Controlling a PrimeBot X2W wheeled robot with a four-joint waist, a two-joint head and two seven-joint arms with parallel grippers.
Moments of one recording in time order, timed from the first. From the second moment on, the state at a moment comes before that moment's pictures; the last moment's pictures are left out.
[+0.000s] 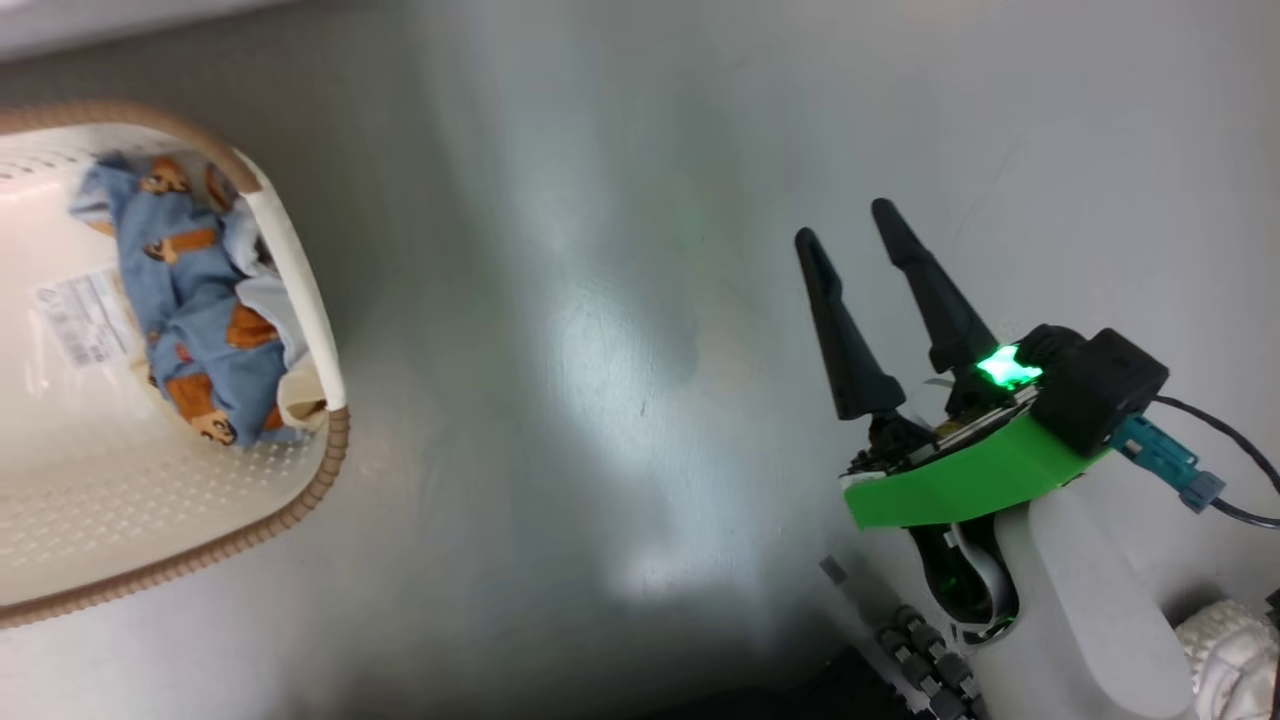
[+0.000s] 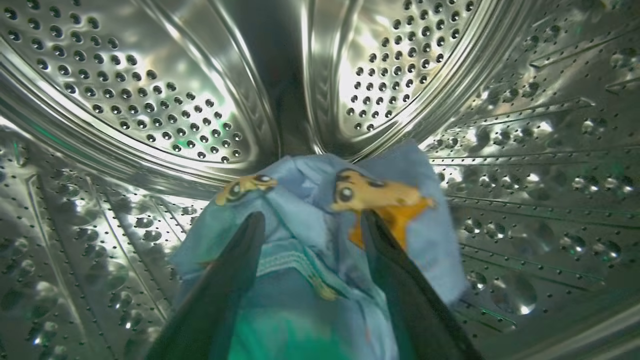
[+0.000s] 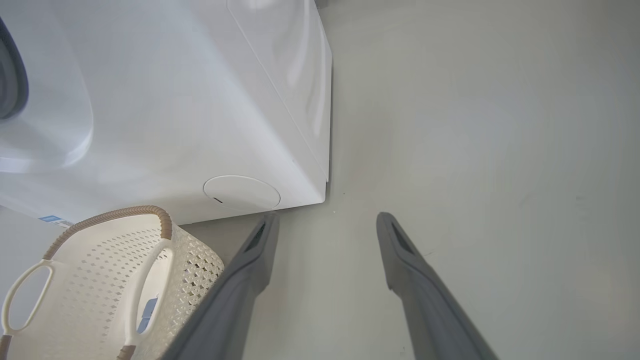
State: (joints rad) left arm -1.66 0.57 -0.52 0.88 -0.68 -0.13 -0.15; right arm -0.43 -0.06 0.26 0.07 0.40 0.12 -0.26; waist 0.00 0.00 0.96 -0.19
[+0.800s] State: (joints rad) left arm -1.25 0.44 -0.49 0.75 -0.66 -0.05 -0.26; right arm -0.36 -0.06 0.20 0.14 0.37 0.12 -0.26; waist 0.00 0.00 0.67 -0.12
